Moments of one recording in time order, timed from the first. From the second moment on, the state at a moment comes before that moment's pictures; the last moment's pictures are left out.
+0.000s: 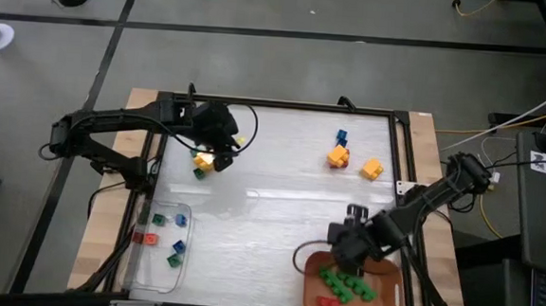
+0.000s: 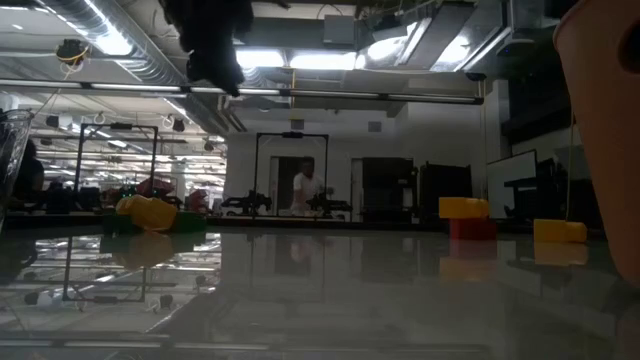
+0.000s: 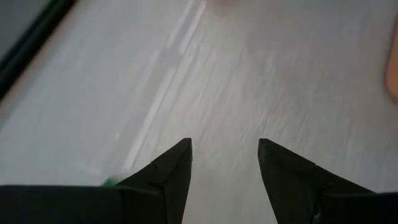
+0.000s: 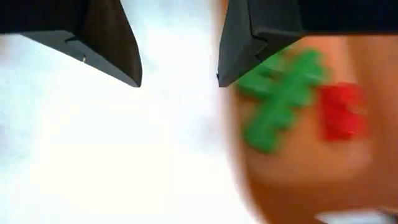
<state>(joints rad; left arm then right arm) 0.26 1.25 1.17 -0.82 0.01 -0.19 0.63 1.59 1.40 -1.25 0.10 0.72</state>
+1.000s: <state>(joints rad) 0.26 1.39 1.17 -0.65 0.01 -0.10 -0.18 1.59 1.40 -1.18 0.32 0.45</state>
